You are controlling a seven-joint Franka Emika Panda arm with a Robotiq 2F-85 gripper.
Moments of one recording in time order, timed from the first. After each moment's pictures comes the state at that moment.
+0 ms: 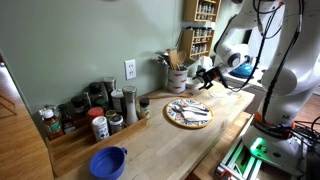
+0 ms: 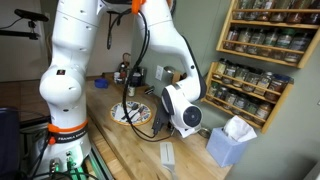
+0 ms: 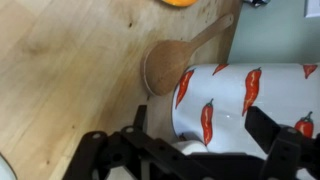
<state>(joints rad) -0.30 0.19 -0.37 -2.48 1.31 2.07 -0.88</state>
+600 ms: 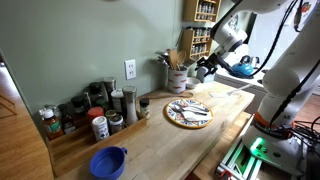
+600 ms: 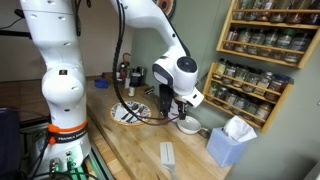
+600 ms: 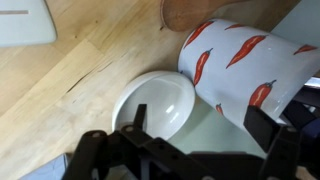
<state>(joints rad) -0.25 -0.16 -0.25 -2.61 1.00 2.59 -0.70</state>
